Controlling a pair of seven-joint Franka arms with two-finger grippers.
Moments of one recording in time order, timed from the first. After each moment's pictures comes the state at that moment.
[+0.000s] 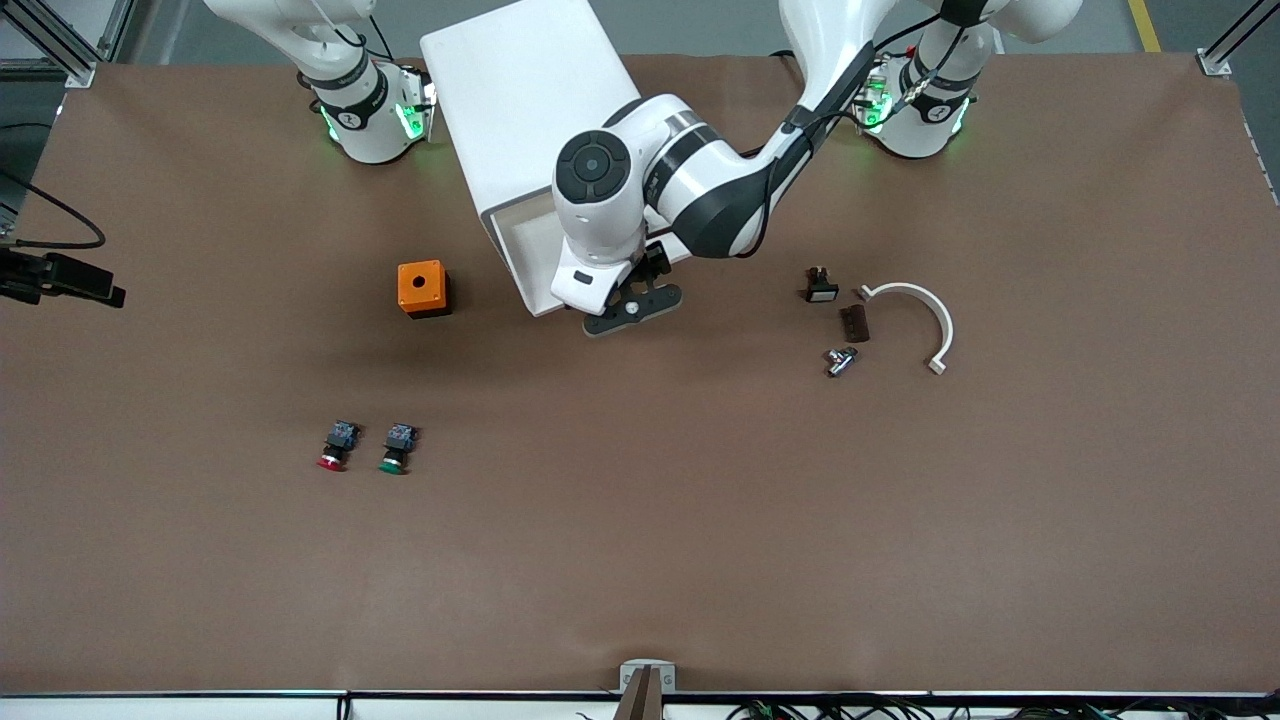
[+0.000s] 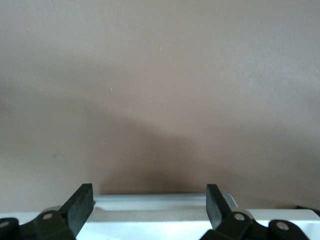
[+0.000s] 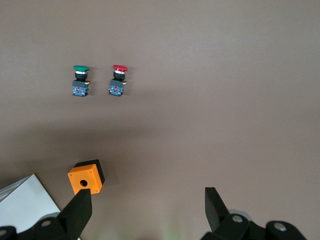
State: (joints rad) left arm -0.83 0.69 -0.08 -1.20 -0.07 1.81 -1.23; right arm 0.00 0.13 -0.14 -1.49 0.00 1.49 -0.09
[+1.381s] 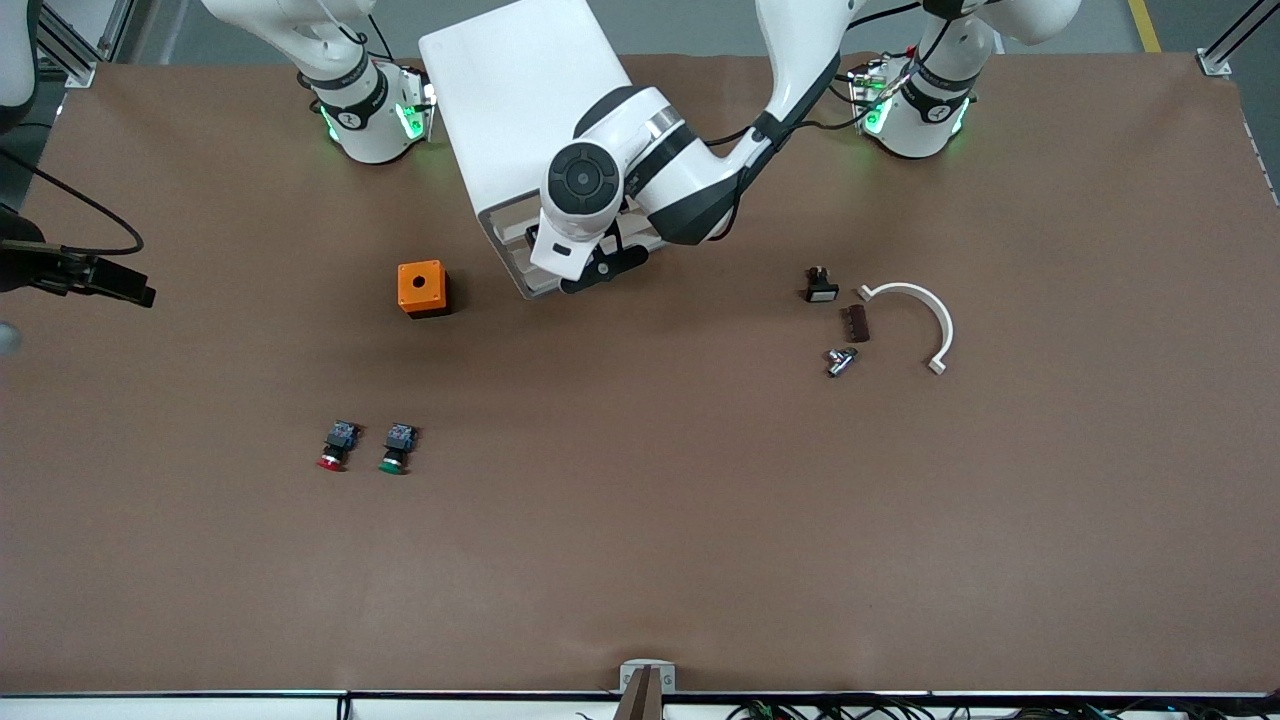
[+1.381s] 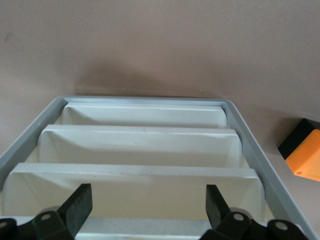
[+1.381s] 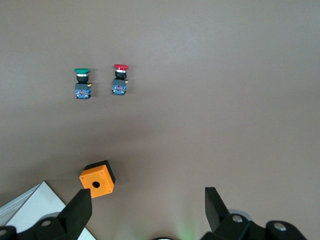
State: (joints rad) left arm -0.89 0.69 -0.08 -1.27 -0.41 1.81 -1.25; right arm 0.06 0.12 -0.13 -1.47 -0.03 1.45 0.07
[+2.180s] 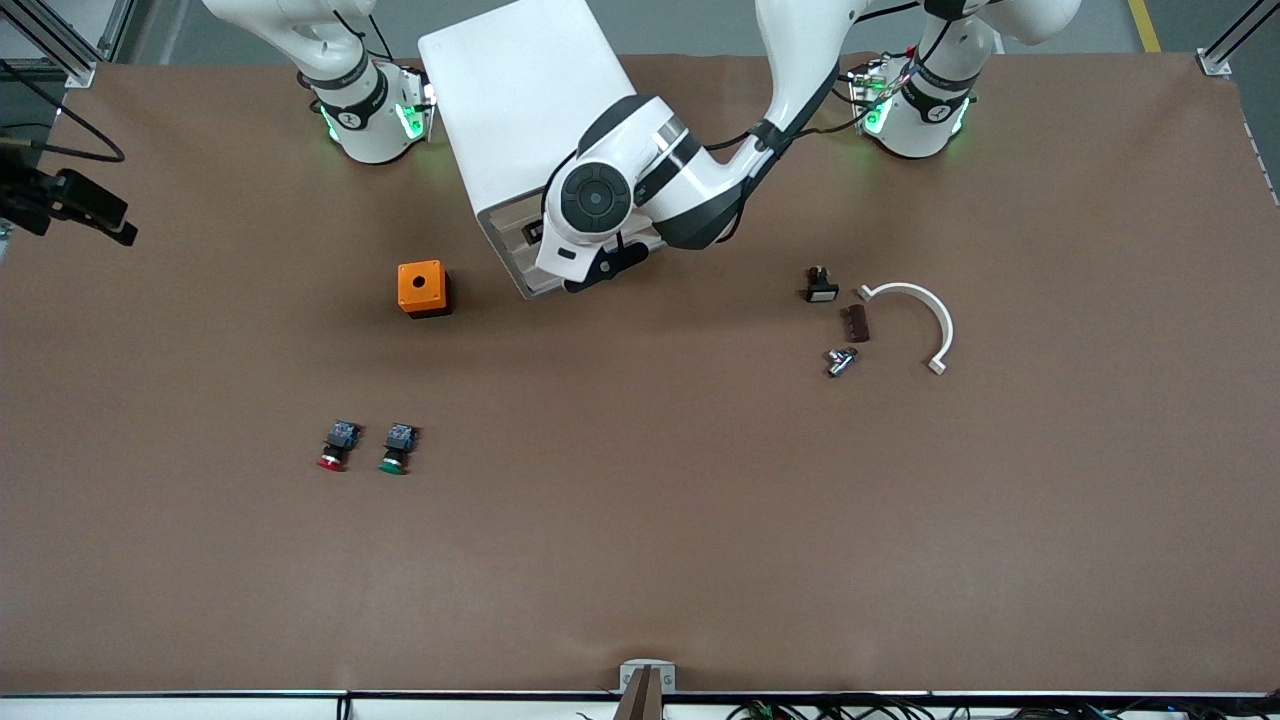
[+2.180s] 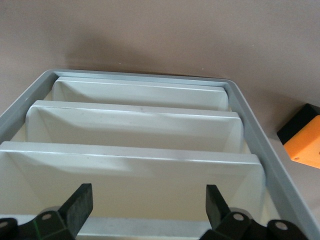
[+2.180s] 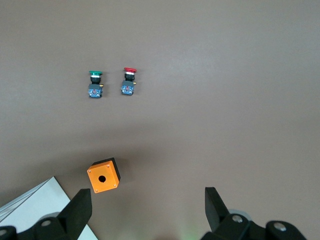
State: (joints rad) left arm -0.88 0.69 -0.07 -1.29 -0.51 1.81 -1.25; right arm 0.04 -0.13 -0.10 -1.67 -0.03 1.52 0.07
